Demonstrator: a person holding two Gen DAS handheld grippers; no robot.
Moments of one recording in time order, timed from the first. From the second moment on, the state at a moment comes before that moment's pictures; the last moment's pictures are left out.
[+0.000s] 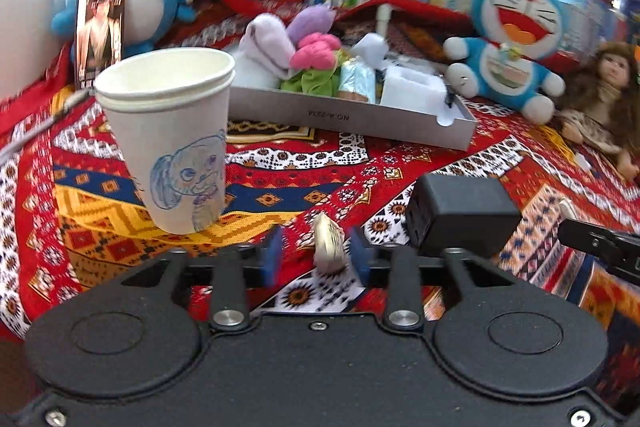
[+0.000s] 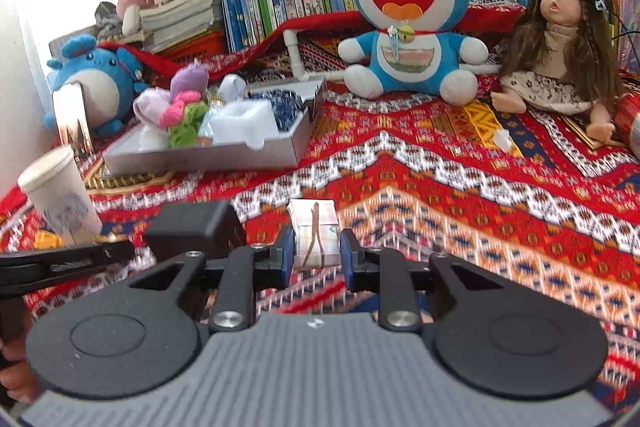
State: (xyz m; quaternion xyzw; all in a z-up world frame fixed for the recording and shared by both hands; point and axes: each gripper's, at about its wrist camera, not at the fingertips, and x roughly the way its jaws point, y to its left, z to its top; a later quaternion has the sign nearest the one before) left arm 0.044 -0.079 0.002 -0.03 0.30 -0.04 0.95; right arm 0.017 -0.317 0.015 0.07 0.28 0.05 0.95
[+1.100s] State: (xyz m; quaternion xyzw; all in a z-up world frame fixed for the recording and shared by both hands) left arm 0.029 -0.075 -0.015 0.00 0.24 -0.04 0.97; right arm -0.019 -0.285 -0.014 0.03 0.21 0.00 0.98
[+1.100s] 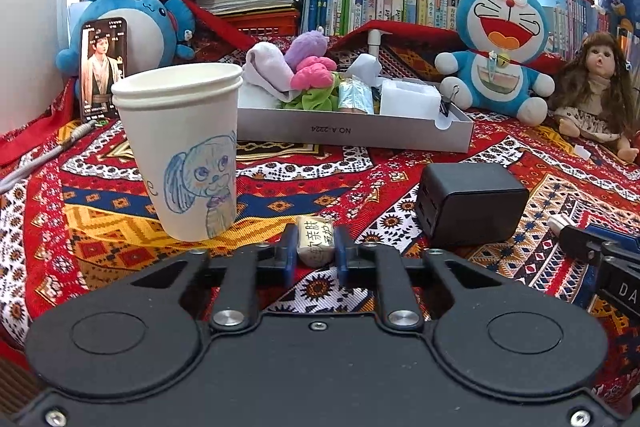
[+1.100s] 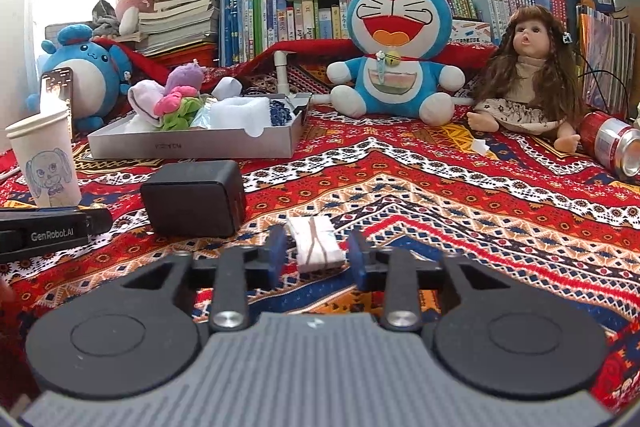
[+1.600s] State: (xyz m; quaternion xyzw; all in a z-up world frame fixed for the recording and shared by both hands) left arm 0.019 -0.083 0.035 0.06 0.18 -0.06 0.98; right arm -0.017 -0.289 0.022 0.04 0.17 0.00 0.99
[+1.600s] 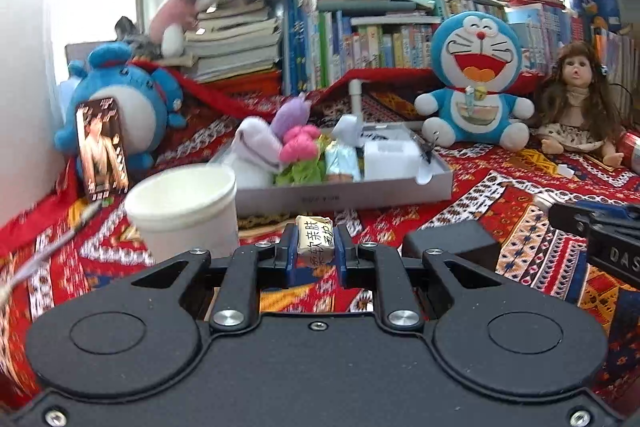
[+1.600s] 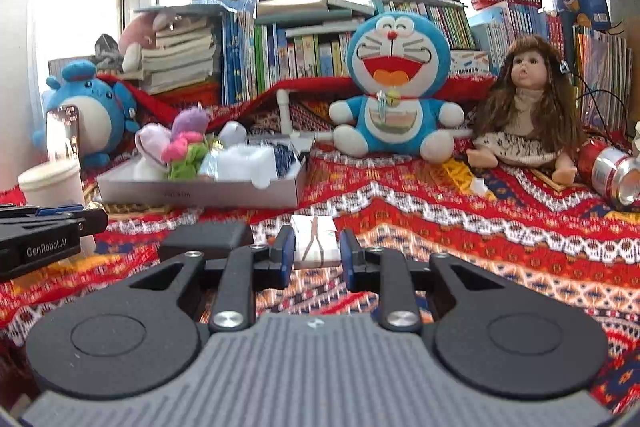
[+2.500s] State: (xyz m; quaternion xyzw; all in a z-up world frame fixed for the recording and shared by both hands) left arm 0.106 -0.016 0.123 -0.03 0.23 -0.12 0.97; right arm 0.053 -0.267 0.072 0.05 0.16 0.07 0.98
